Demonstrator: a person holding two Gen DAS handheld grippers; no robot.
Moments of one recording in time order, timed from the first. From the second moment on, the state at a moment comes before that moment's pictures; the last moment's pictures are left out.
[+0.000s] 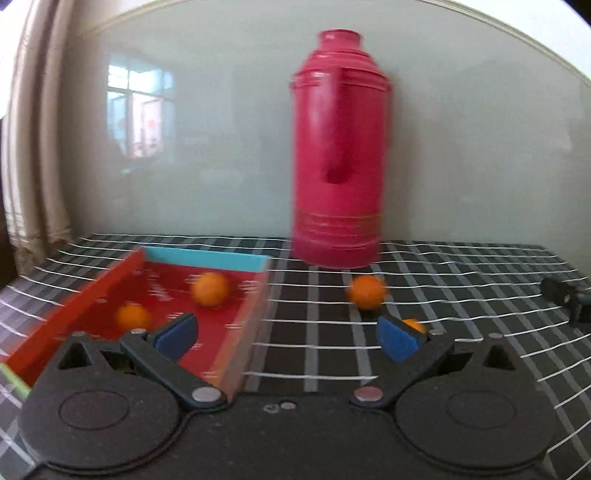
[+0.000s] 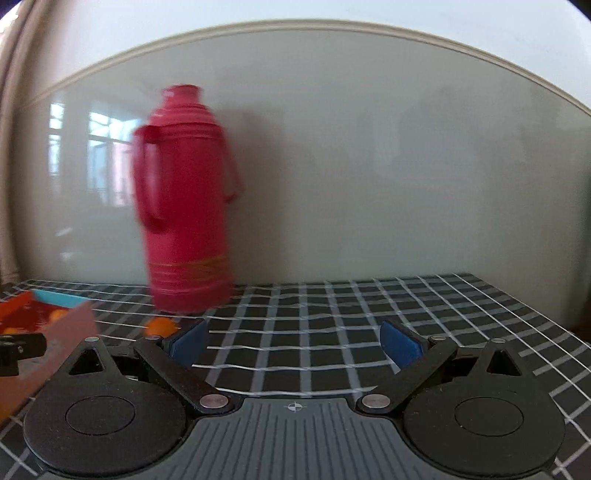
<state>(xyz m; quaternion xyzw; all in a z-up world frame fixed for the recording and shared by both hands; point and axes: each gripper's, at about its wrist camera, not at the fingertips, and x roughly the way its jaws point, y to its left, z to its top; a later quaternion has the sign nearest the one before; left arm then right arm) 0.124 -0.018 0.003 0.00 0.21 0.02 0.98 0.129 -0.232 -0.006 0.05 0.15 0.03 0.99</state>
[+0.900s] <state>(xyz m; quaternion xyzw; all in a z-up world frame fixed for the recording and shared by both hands) 0.193 -0.084 -0.034 0.02 0.28 -0.05 0.96 0.153 -0.271 -0.023 0.07 0.18 -0.02 0.98</state>
